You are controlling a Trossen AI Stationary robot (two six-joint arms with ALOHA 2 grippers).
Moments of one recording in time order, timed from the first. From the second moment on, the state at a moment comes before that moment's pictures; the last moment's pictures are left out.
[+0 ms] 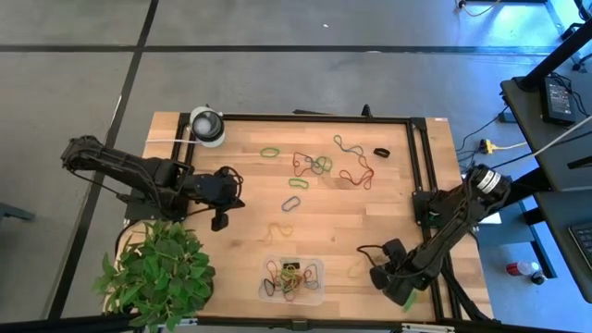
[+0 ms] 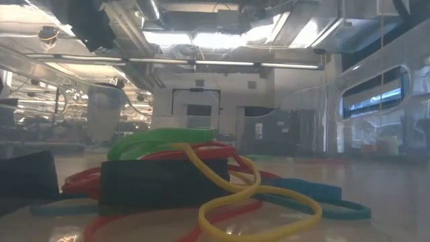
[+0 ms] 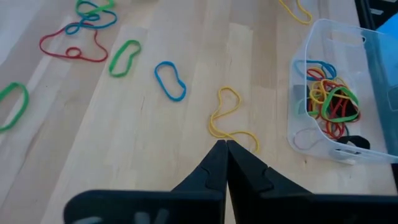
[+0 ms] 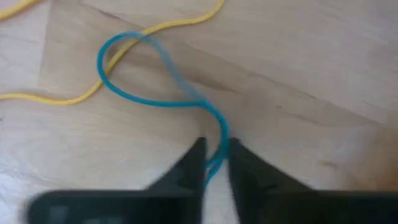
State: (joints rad) left arm -0.24 0.93 0.79 -0.65 -0.16 -0.40; right arm 0.95 1.72 0.87 -0.75 -0.01 2.15
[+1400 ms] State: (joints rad) left arm -0.23 0.93 0.79 -0.65 -0.18 -0.29; right arm 0.52 2.10 2.00 -1.11 0.16 1.03
